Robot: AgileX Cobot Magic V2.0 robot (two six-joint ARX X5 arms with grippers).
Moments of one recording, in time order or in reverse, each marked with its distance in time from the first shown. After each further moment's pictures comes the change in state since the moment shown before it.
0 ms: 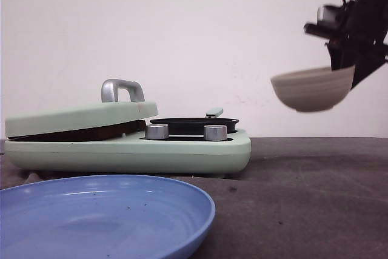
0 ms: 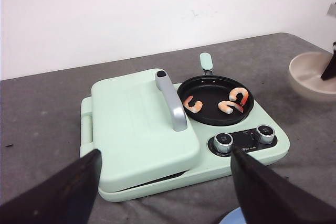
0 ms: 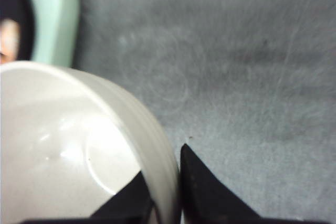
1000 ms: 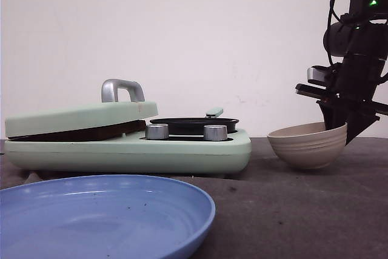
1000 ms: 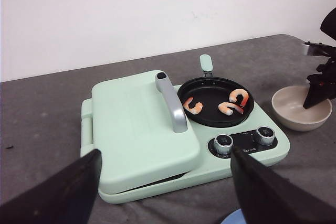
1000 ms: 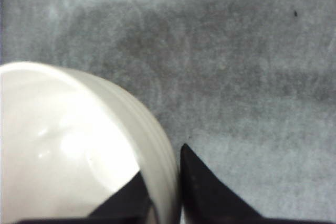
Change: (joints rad) left arm 0.000 0.000 0.000 0.005 0.000 0.000; right arm 0.001 0.208 -0.002 0.080 0.000 -0.012
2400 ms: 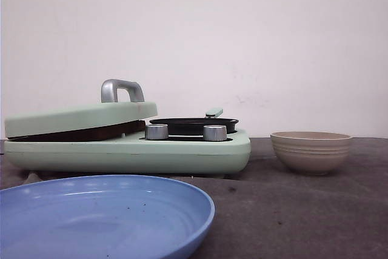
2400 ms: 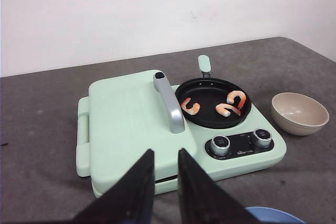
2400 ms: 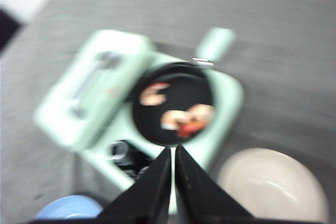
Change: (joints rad) left arm 0.000 0.008 -0.028 0.018 0.002 -0.027; right arm 0.094 -0.639 -0.033 0.081 -0.311 -0.040
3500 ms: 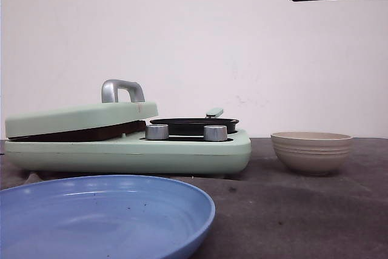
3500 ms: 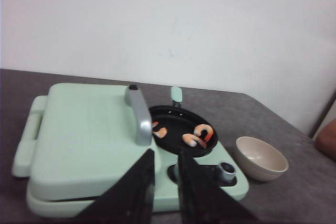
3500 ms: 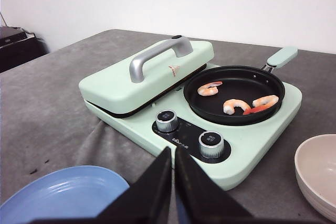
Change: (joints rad) left arm -0.007 -0.333 -0.385 0.304 0.030 -0.306; right arm 0.756 -0.740 -1.075 0.790 0.791 0.106
